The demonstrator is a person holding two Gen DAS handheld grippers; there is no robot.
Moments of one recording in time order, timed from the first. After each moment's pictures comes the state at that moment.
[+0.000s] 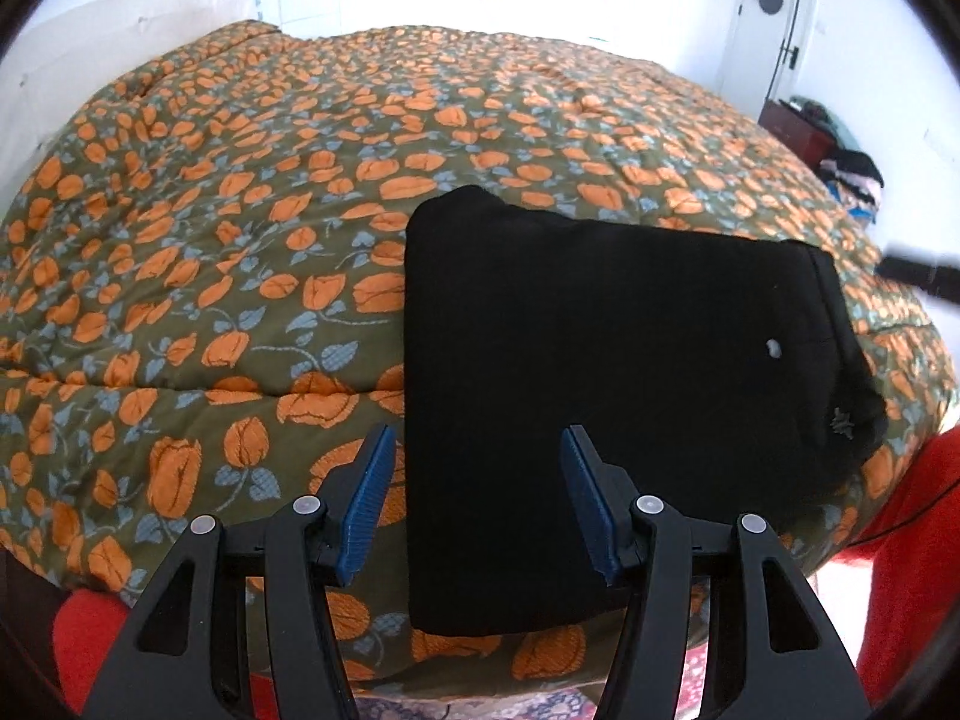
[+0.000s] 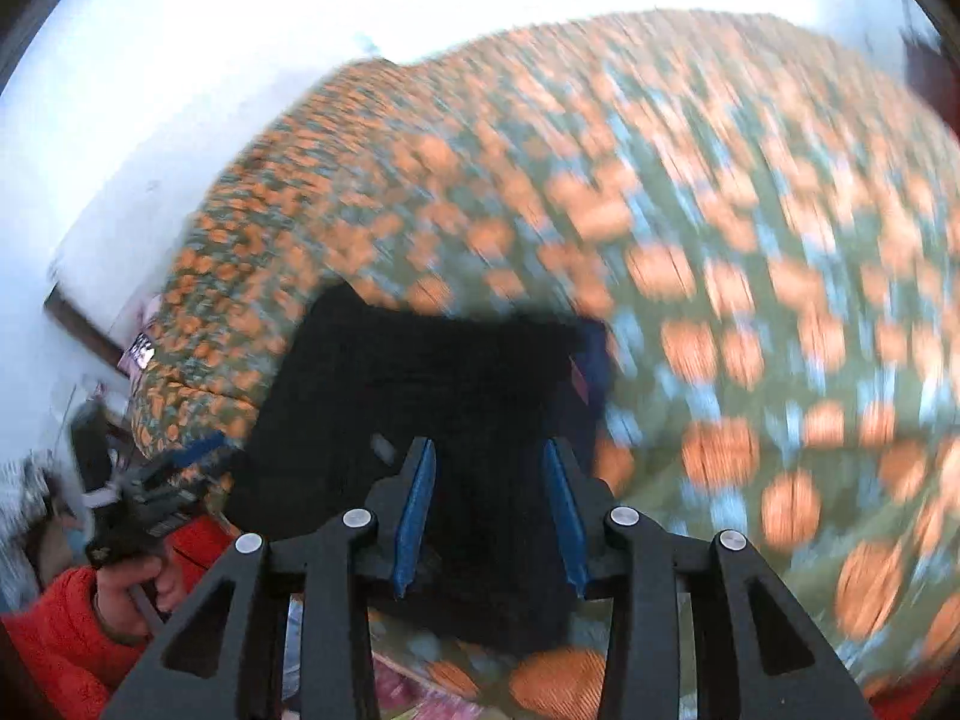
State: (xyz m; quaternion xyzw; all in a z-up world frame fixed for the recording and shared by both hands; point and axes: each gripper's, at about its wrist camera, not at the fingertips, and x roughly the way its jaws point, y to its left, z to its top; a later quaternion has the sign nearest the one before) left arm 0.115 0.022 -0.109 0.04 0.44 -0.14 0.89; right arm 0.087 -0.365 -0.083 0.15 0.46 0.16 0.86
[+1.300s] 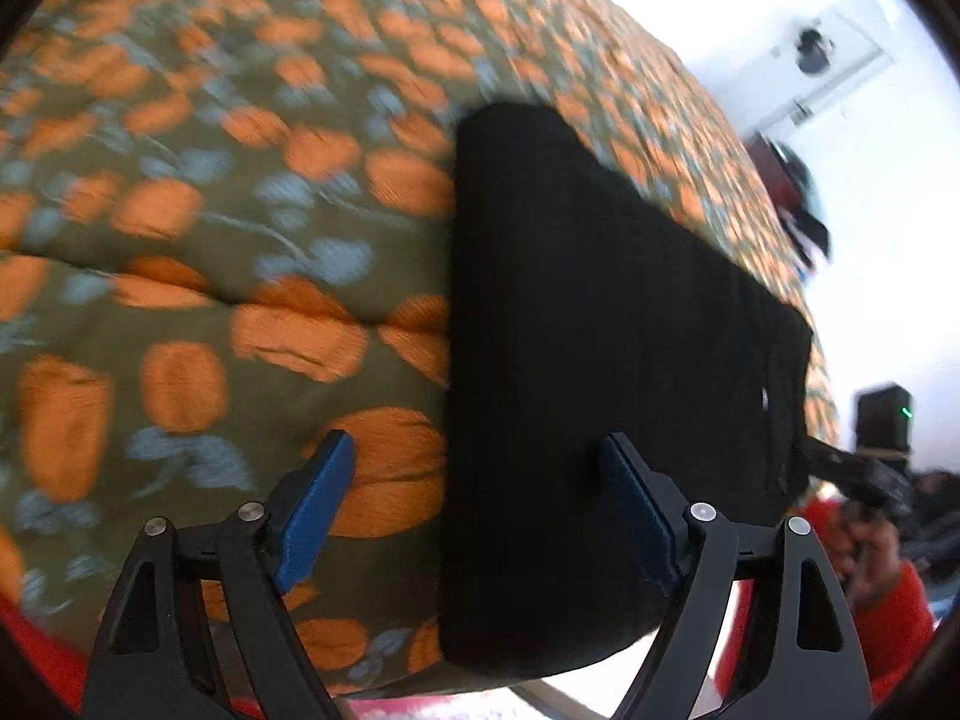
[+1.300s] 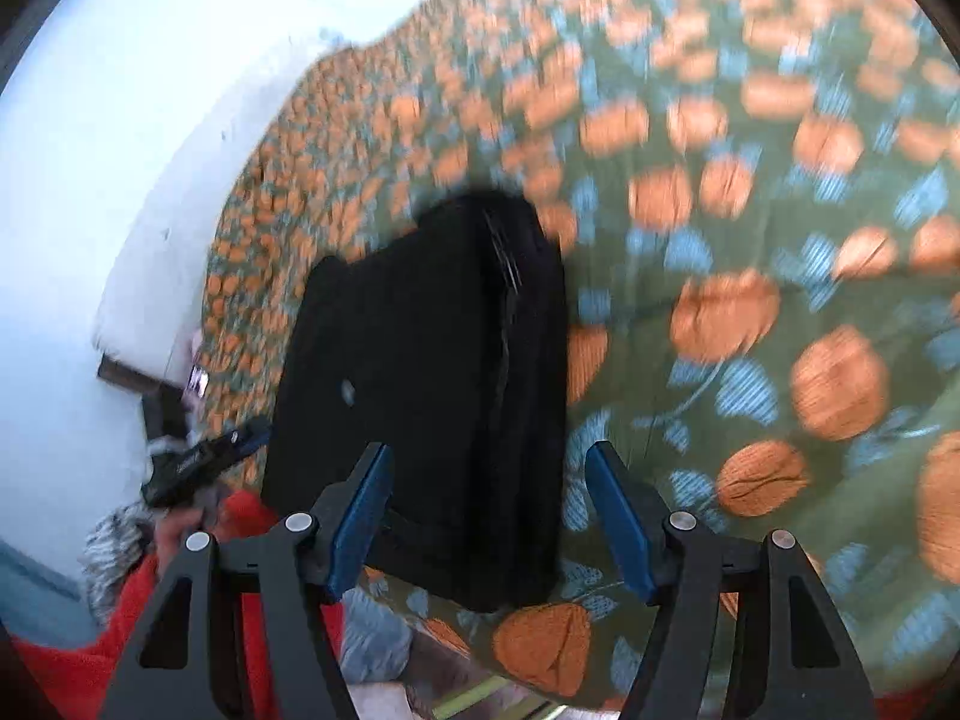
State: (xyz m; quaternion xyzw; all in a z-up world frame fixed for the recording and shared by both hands) left arm 0.185 0.075 -0.163 -0.14 0.58 -0.23 0.77; right arm 0.076 -0.414 -0.174 0.30 0.55 0.20 0.76
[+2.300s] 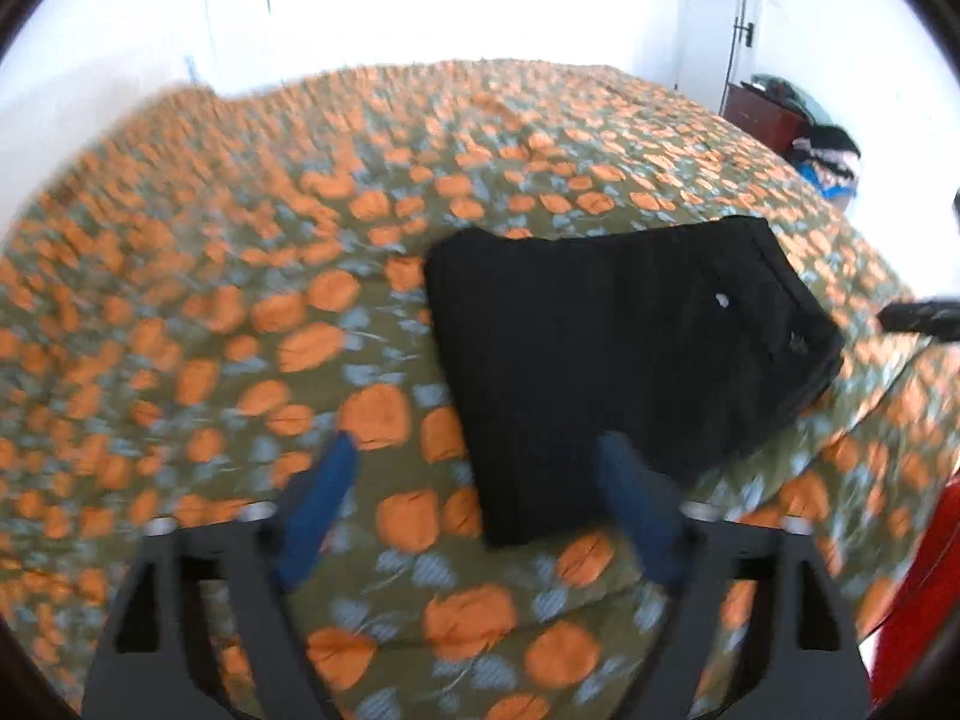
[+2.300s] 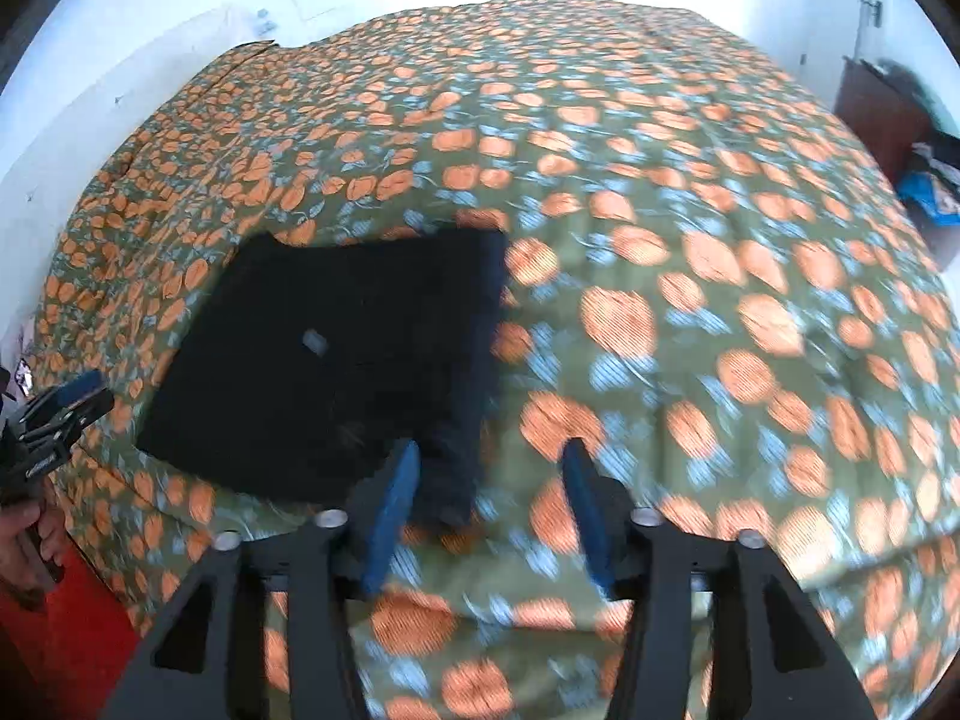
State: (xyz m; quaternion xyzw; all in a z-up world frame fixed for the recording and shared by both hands) left arm 0.207 -0.058 -0.072 0.11 0.39 -0.18 0.90; right arm 0.184 -0.480 -0.089 0.08 0.53 0.03 0.85
